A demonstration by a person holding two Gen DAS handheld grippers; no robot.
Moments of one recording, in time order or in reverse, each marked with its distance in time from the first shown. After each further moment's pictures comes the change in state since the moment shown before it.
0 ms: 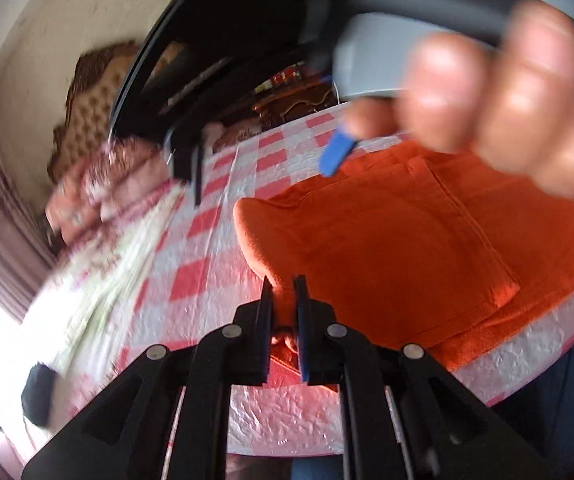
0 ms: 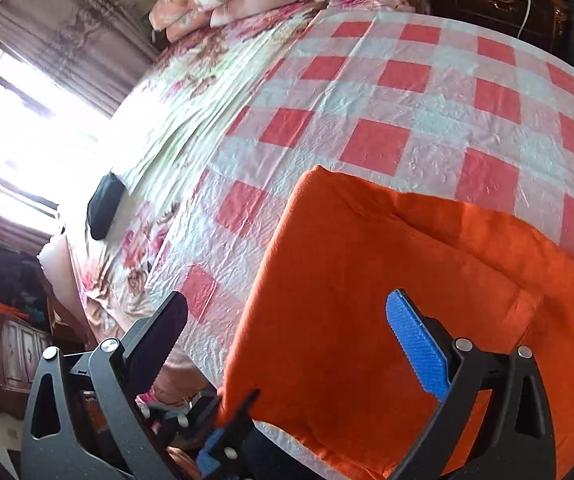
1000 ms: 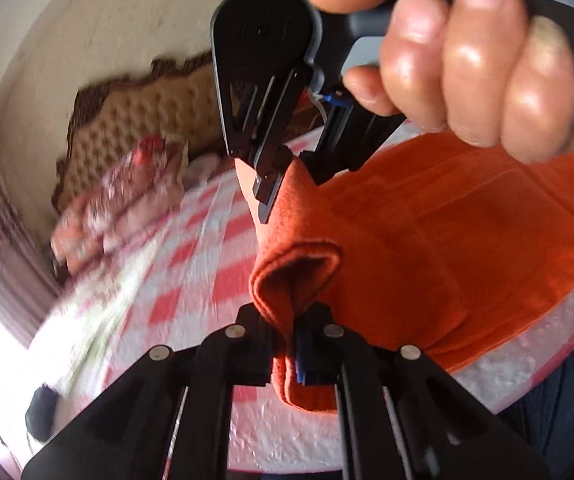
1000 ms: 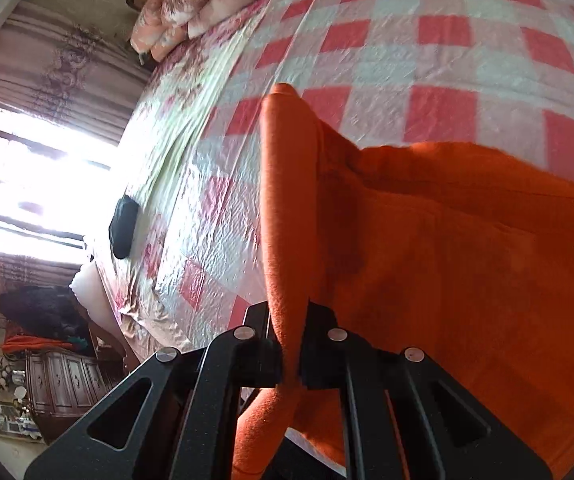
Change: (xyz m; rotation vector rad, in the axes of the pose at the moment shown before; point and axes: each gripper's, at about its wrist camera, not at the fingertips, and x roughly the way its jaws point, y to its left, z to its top) left arm -0.013 -0.058 -0.001 0.056 -0.121 0.019; right arm -0.031 -0.085 -0.040 0.213 -0.037 0.177
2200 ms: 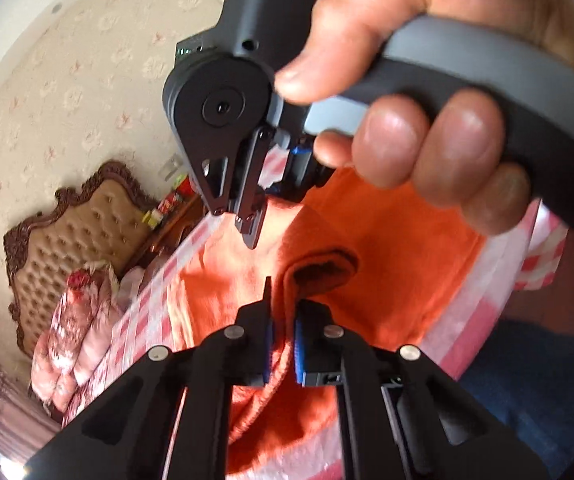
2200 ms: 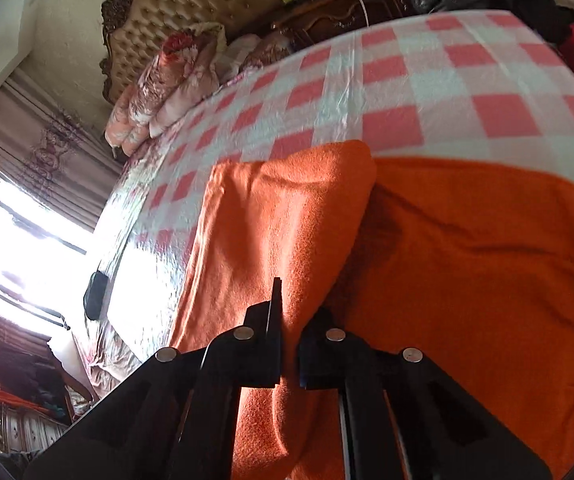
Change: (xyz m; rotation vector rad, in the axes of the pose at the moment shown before) left arm -0.066 -0.179 0.062 0.371 -0.225 -0.216; right arm -0.134 -0.153 -0.099 0.083 -0.367 -0.113
